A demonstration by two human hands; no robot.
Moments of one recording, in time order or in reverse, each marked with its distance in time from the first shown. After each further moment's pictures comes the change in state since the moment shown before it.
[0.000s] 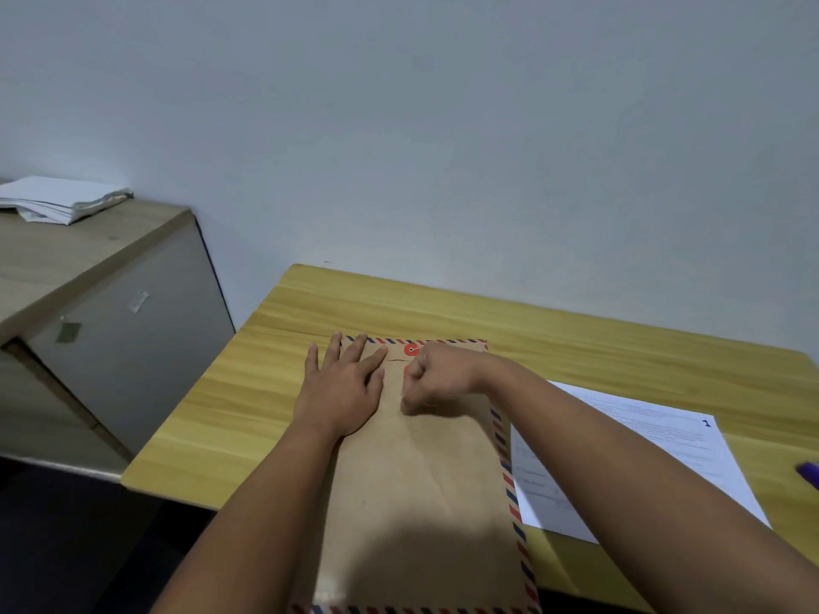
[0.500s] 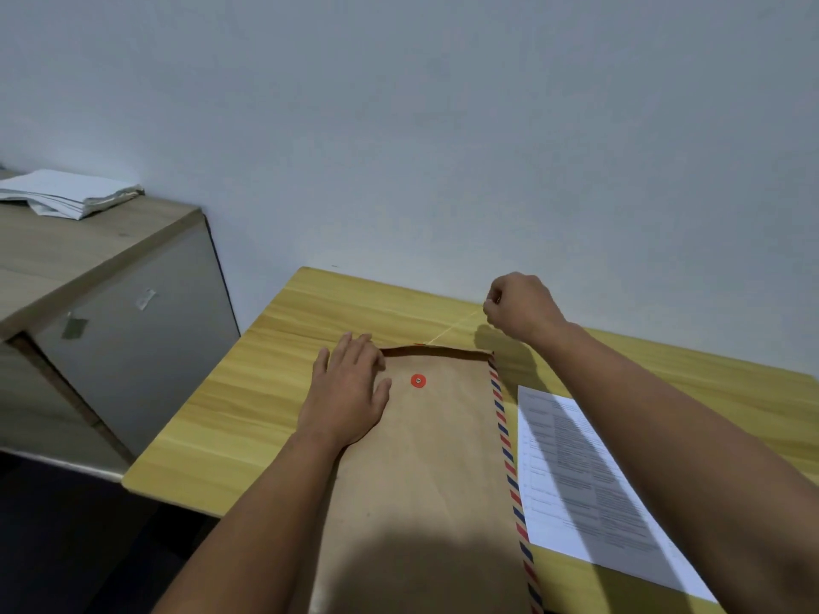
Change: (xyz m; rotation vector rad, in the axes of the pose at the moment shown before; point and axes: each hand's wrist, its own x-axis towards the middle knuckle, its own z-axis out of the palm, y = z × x) left_hand -0.001 -0.004 0.003 -0.168 0.198 0.068; right_hand 0.004 0.042 -0.095 -0.296 0.752 0.139
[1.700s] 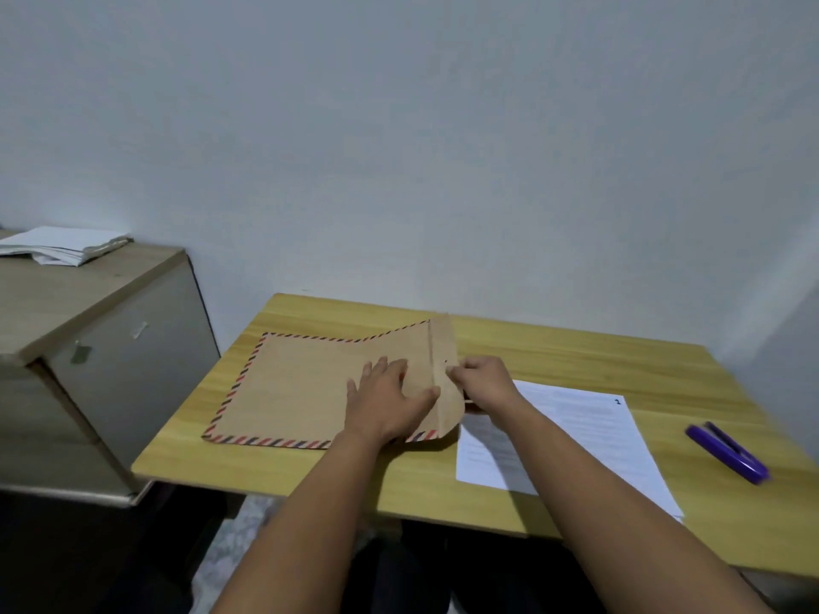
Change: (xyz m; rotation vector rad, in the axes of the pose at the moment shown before) left_hand -0.032 0.137 -0.029 -0.219 -0.252 -0.206; right_hand -0.157 0.012 0.009 0.868 -0.073 0.422
